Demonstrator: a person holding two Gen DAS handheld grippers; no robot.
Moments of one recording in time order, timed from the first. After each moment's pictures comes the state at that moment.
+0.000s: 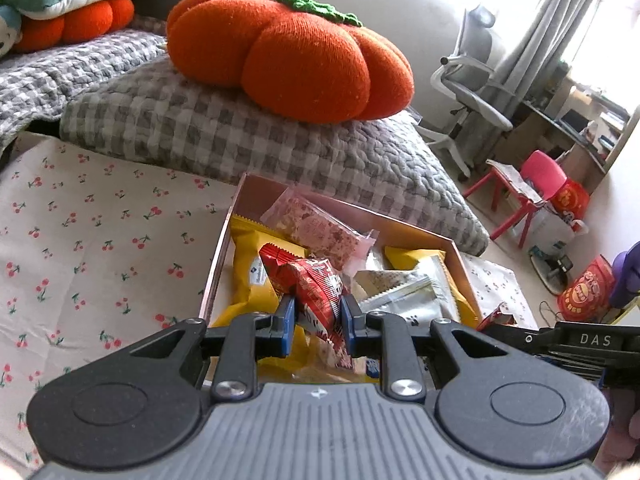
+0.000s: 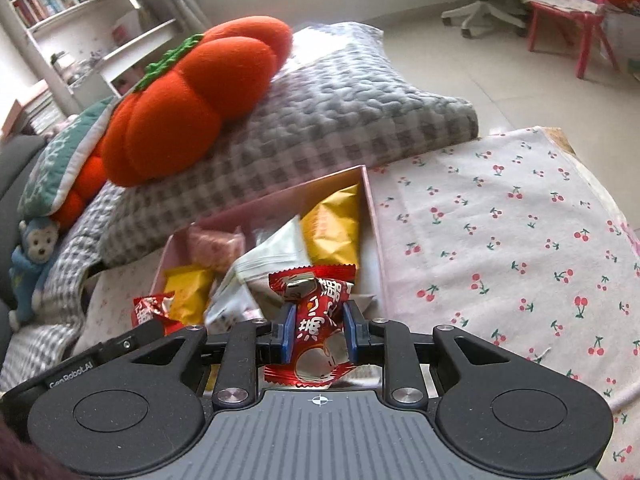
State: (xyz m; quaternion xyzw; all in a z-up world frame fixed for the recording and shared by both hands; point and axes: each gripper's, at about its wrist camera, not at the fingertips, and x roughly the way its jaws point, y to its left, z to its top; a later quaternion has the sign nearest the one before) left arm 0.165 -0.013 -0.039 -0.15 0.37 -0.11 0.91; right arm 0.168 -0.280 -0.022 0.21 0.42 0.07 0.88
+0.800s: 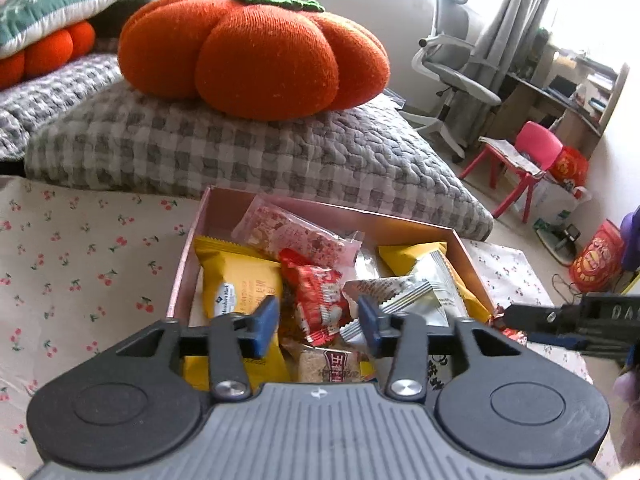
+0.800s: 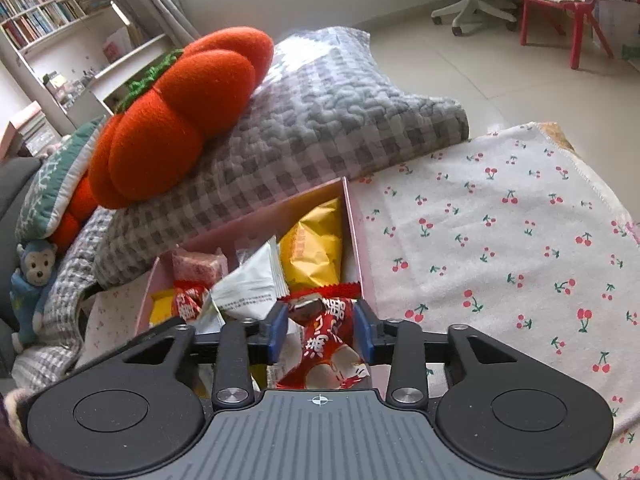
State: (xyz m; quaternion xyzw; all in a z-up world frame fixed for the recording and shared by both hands) left arm 0.178 -0.032 -0.045 -0.08 0.36 -0.13 0.92; right arm 0.179 -0.298 -0.030 0.23 0.41 0.06 0.88
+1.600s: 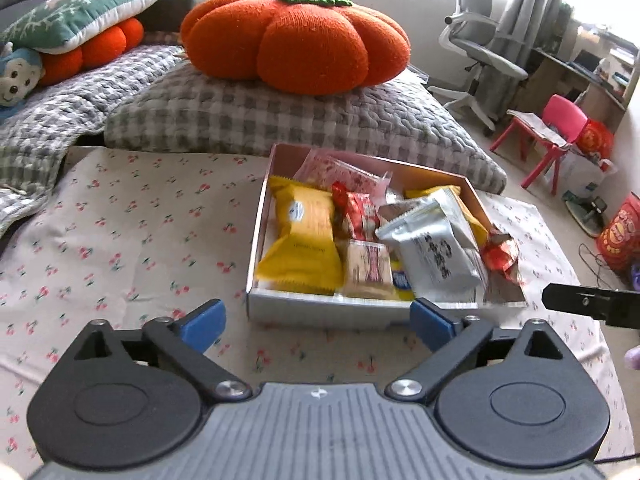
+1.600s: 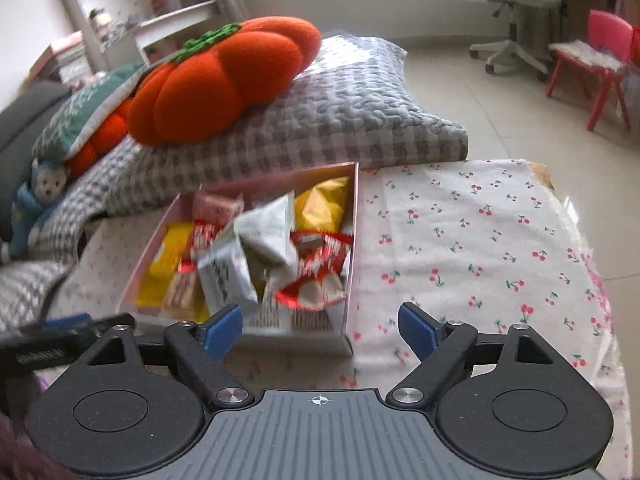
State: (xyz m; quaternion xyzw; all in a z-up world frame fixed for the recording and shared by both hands) left arm 0.099 -0.012 -0.021 -0.05 0.40 -0.08 0.91; right arm 0.115 -0.289 -0.009 0.11 0.40 0.10 0.90
